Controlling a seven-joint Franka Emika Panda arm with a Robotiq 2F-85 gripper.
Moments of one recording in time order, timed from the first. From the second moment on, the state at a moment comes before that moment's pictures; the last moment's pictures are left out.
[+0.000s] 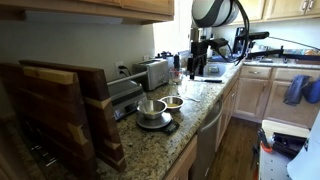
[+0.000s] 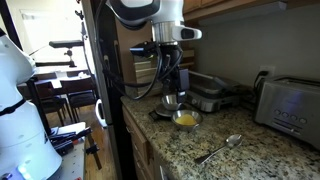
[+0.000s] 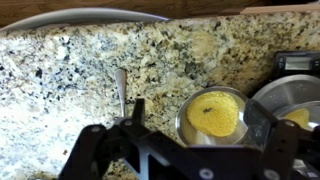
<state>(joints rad) -0.15 -0.22 -0.22 -2.47 -0.06 2.33 -0.25</state>
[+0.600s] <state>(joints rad) -0.20 0.17 -0.22 -2.22 -0.06 2.46 -0.28</state>
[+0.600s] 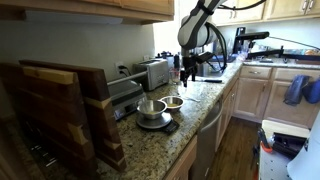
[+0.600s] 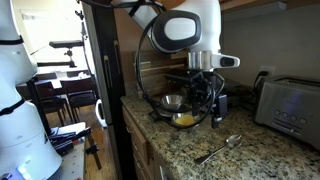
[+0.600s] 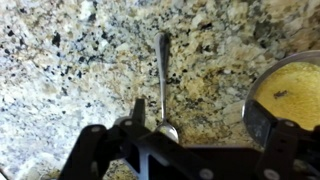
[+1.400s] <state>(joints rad) -0.21 0.25 -0.22 -2.15 -0.05 2.48 -0.29</state>
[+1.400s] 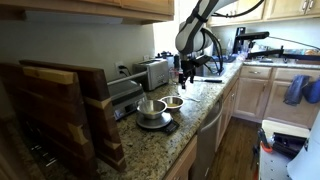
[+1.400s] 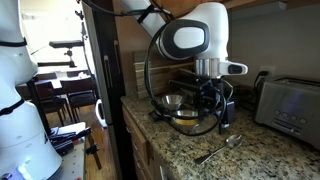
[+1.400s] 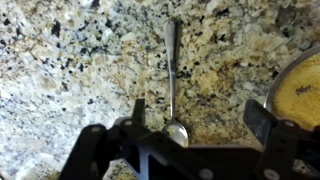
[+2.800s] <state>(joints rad) -0.35 0.57 -0.10 -1.88 0.04 2.47 -0.38</state>
